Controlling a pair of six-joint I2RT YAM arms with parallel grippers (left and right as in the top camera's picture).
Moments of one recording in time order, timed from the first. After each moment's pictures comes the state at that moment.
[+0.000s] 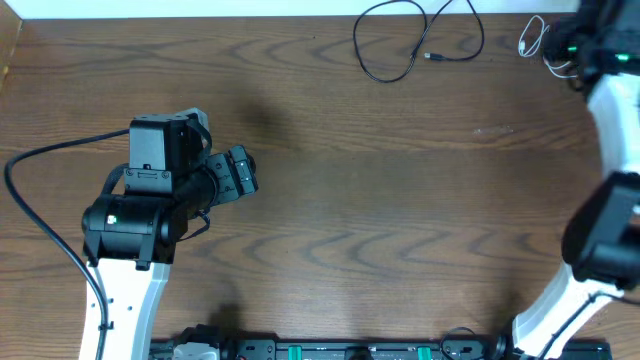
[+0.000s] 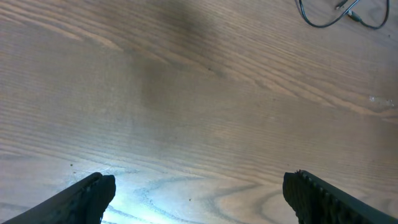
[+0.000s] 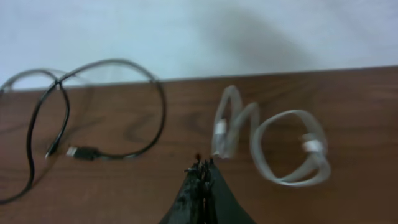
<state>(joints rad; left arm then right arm) -0.10 1.11 1.24 -1.08 0.12 -0.38 -0.22 2.04 1.71 -0.31 -0.17 -0.08</state>
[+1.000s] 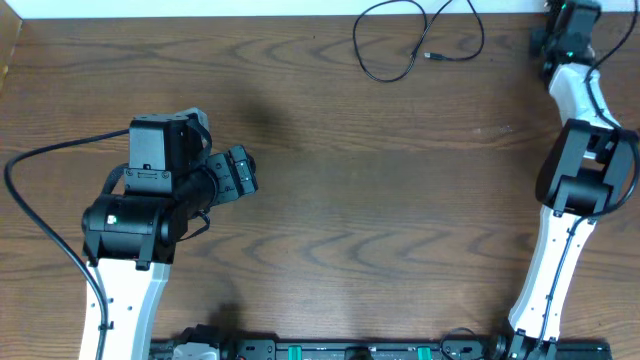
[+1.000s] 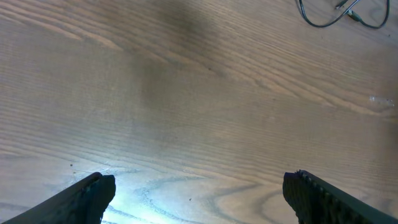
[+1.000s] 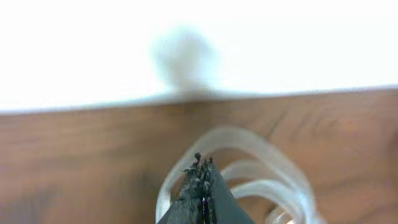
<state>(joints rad) -0.10 1.11 1.24 -1.08 0.12 -0.38 -0.23 2.61 2.20 -0.10 0.13 -0.22</state>
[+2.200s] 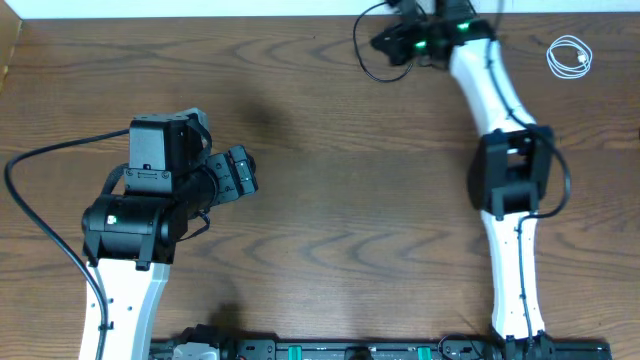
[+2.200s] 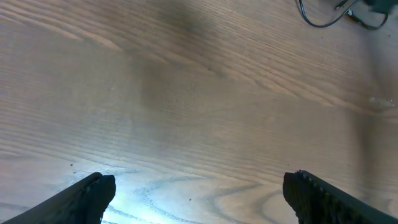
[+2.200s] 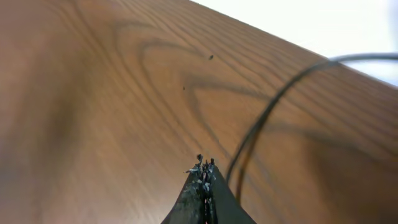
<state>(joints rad) -0.10 1.11 1.24 -1.08 0.12 -0.38 0.20 2.61 2.41 -0.62 -0.63 -0.22</state>
